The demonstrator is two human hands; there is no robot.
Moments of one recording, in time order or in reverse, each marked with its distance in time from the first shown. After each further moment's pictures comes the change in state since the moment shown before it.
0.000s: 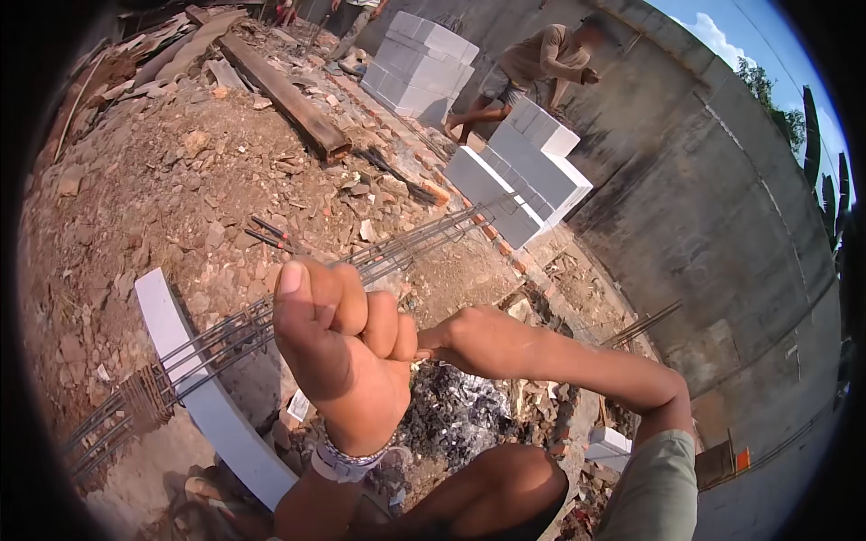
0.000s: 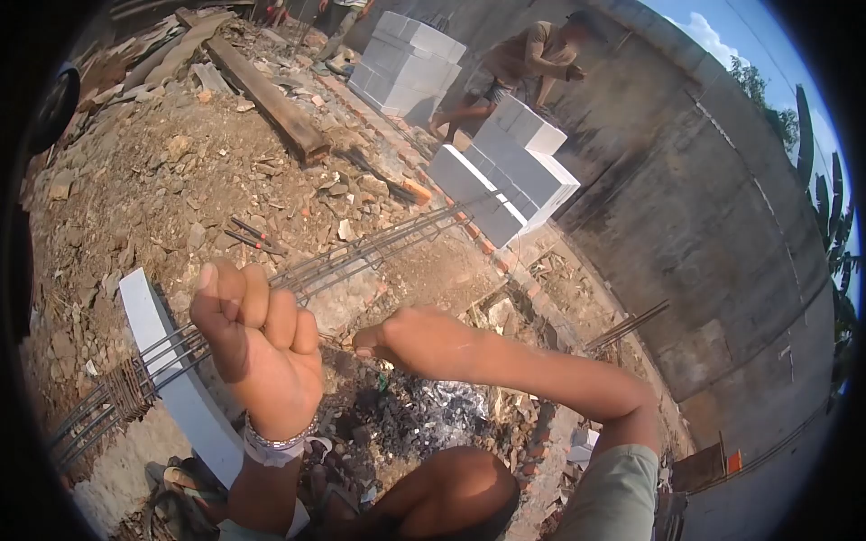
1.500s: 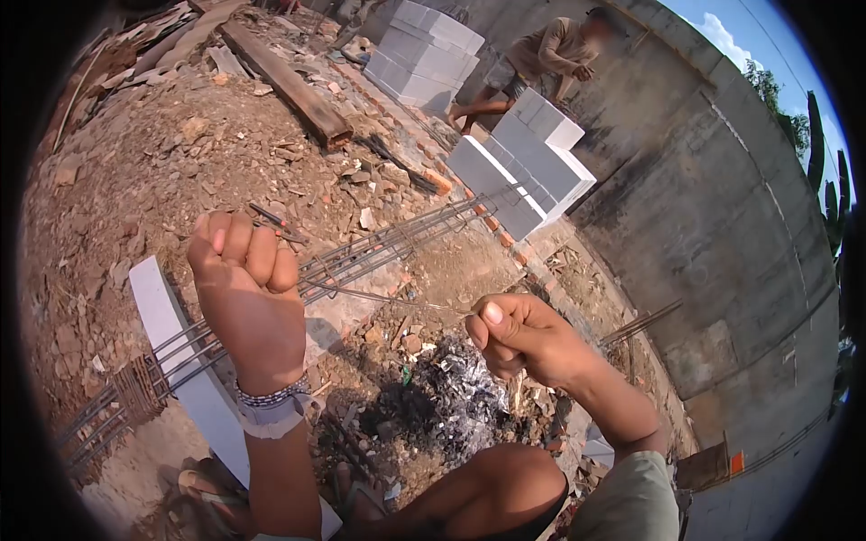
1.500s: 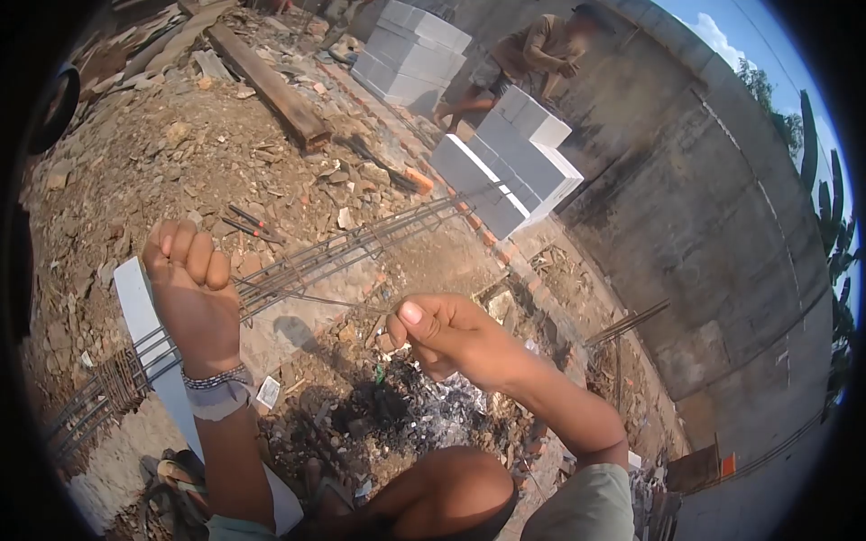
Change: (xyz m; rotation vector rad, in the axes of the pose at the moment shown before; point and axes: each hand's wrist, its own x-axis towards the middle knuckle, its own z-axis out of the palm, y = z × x) left_hand 0.058 0.028 -0.058 -0.012 0.039 0.230; right_hand -0.042 -0.017 -0.015 1.370 0.139 0.263
